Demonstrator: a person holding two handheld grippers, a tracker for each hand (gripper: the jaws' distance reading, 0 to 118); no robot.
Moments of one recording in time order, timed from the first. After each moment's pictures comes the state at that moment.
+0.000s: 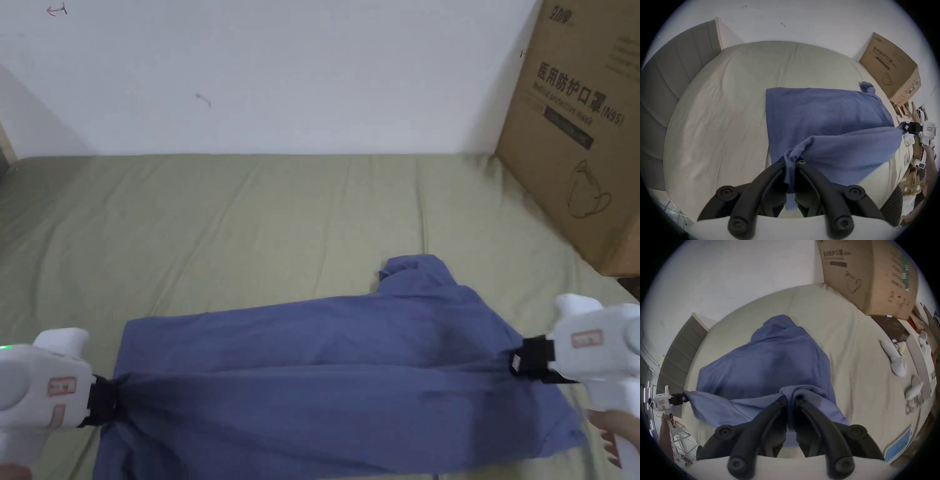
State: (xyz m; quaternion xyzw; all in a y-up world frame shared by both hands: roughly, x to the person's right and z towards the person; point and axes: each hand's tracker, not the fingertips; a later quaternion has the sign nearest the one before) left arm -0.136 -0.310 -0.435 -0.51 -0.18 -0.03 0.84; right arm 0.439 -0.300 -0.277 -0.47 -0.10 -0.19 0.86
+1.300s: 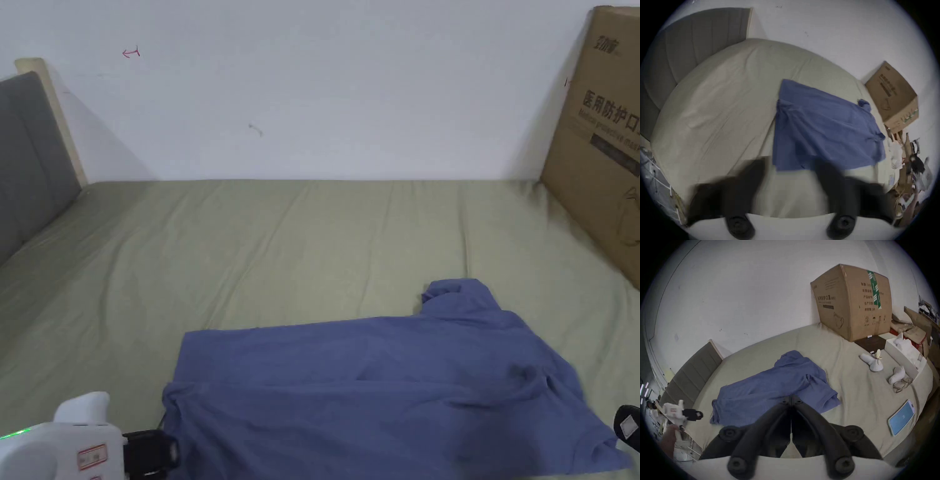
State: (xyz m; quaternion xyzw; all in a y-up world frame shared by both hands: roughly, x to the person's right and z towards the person) left arm -0.178 -0.321 -0.350 -0.49 -0.11 0.09 0.86; right arm 0.355 -0.247 -0.111 -0.26 -0.12 -0.21 0.93
